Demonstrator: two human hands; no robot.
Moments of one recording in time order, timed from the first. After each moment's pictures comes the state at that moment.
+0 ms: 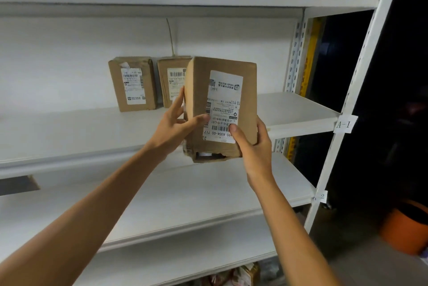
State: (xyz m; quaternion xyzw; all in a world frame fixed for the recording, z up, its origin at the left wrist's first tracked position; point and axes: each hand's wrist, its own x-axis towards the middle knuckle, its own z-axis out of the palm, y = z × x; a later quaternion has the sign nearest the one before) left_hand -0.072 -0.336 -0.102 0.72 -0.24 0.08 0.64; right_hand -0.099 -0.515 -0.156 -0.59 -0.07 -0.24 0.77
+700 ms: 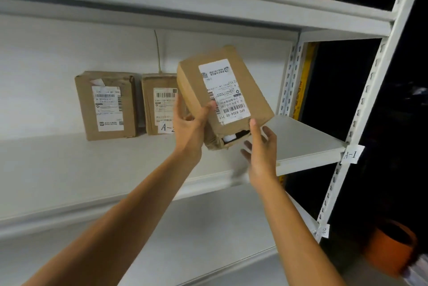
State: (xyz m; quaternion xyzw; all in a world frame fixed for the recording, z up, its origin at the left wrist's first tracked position) left_hand 0.072 -0.376 -0.095 0.49 -0.14 0.13 0.85; right_hand 0.030 -0.506 -0.130 -0.54 0.05 -0.25 0.80
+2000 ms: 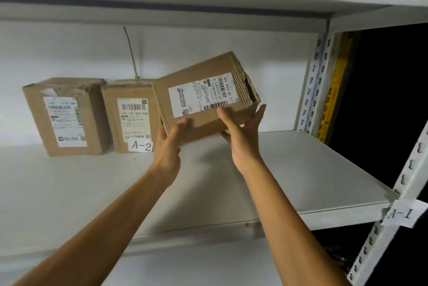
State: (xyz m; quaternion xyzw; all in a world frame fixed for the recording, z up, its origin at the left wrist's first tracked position) left_hand 0.199 -0.441 -0.123 0.56 -0.04 0.16 0.81; right_hand 0.215 -0.585 -0.101 -0.54 -0.10 -0.13 0.83
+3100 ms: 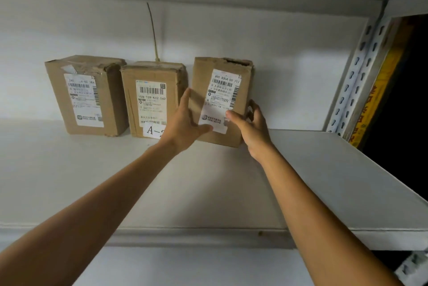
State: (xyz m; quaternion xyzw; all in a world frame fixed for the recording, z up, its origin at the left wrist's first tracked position) left_hand 0.239 -0.412 -0.118 0.86 -0.03 0.22 0.46; right_hand 0.278 -0.587 -0.128 -0.69 -0.13 -0.10 0.70
